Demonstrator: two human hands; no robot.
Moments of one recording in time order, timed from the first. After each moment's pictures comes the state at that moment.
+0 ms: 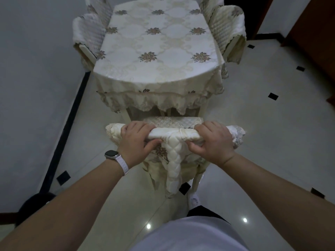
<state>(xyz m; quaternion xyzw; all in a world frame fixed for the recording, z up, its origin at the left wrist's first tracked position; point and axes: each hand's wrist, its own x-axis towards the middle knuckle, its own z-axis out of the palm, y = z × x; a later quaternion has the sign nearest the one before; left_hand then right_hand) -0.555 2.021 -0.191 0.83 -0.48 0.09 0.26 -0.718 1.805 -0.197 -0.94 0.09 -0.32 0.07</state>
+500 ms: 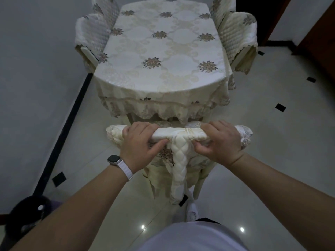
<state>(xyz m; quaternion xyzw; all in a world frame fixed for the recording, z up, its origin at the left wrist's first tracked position) -0.521 1.960 -0.180 0.85 -0.44 0.11 0.29 -0.660 1.735 -0.180 -0.93 0.06 -0.36 0.04</state>
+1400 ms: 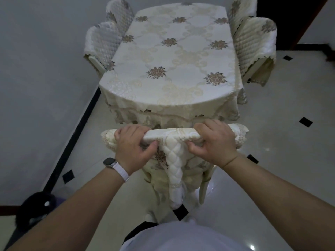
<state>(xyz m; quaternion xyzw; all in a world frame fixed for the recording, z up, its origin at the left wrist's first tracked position) -0.493 1.876 -0.167 0.88 -0.36 0.15 0.27 -0.597 1.640 -0.178 -0.93 0.02 -0.34 0.09</state>
